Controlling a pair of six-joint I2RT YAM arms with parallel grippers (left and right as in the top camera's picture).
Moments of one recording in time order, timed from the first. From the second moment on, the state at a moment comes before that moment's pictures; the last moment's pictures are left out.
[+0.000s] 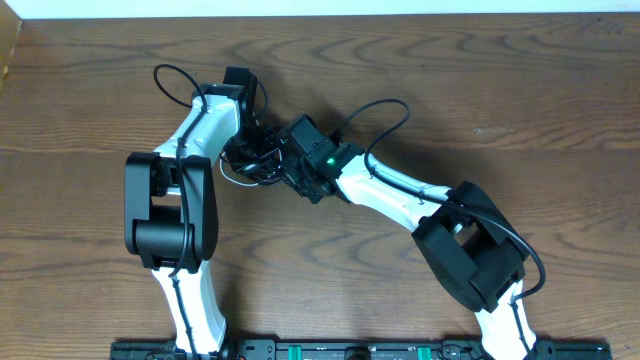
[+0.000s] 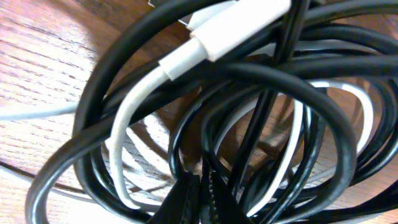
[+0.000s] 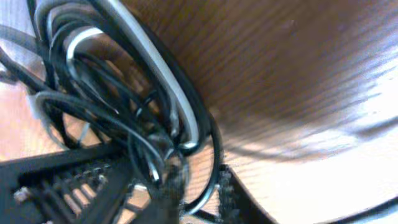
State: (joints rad) left arm -0.11 2.10 1.48 -0.96 0.23 -0.55; right arm 0.79 2.13 1.48 -0.40 -0.11 1.64
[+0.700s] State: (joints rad) left arm -0.11 2.10 1.48 -0.96 0.26 -0.56; right arm 0.70 2.13 1.48 -0.51 -0.06 1.34
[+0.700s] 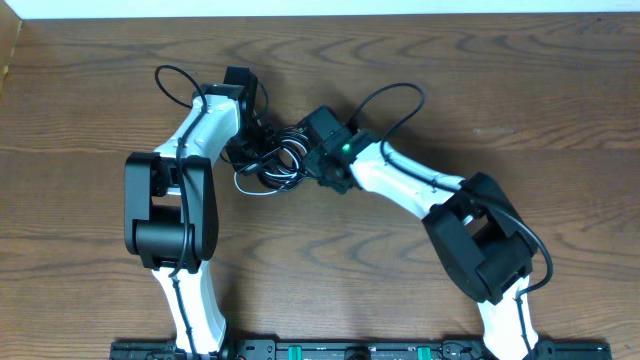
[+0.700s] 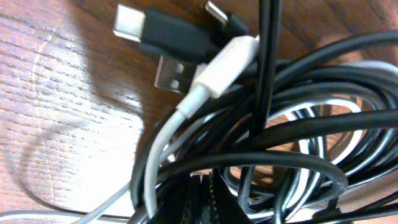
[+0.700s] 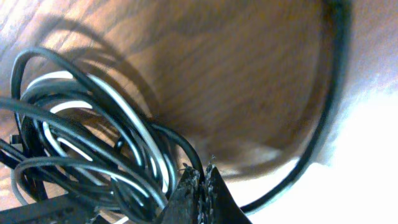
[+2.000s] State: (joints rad) left arm -0.11 2.10 1.48 -0.96 0.33 -0.56; right arm 0.55 2.13 1.48 -0.60 -0.13 0.51
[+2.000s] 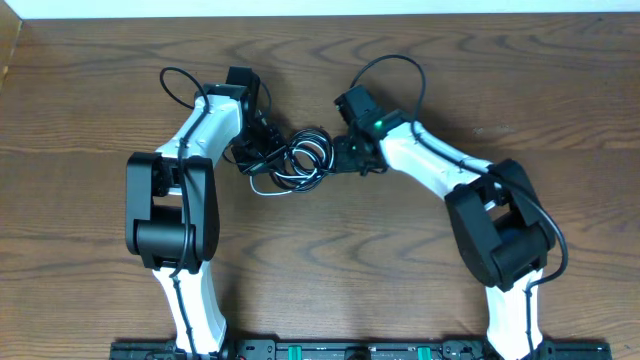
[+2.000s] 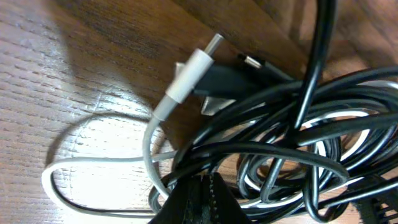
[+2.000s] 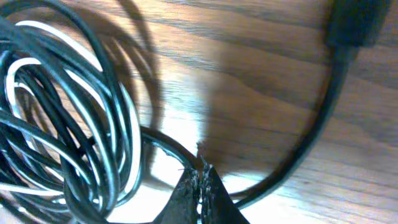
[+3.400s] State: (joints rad) left arm -0.17 1.98 1.48 -1.09 0.45 -1.03; right arm 0.42 2.13 1.48 -0.64 -0.59 0.52
